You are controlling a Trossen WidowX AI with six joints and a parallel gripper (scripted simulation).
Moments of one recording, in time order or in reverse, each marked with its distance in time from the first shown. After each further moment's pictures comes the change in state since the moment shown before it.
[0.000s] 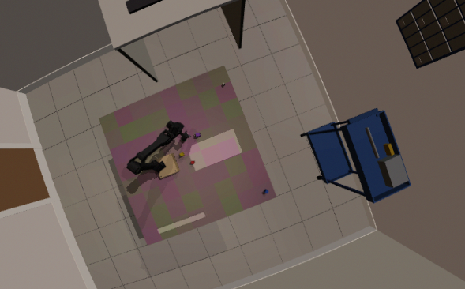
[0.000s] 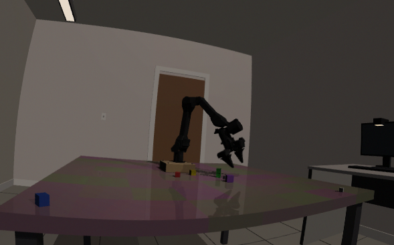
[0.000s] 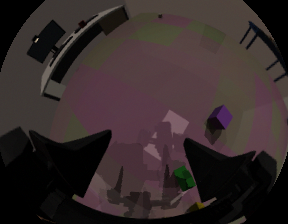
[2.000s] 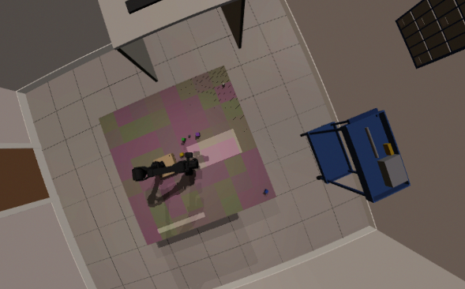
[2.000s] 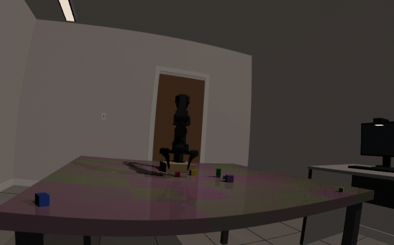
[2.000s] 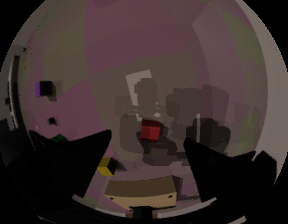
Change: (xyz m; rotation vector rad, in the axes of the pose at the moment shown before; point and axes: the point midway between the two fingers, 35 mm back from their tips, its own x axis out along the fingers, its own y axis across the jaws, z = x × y) arm -0.100 -0.255 -0.135 0.758 0.276 -0.424
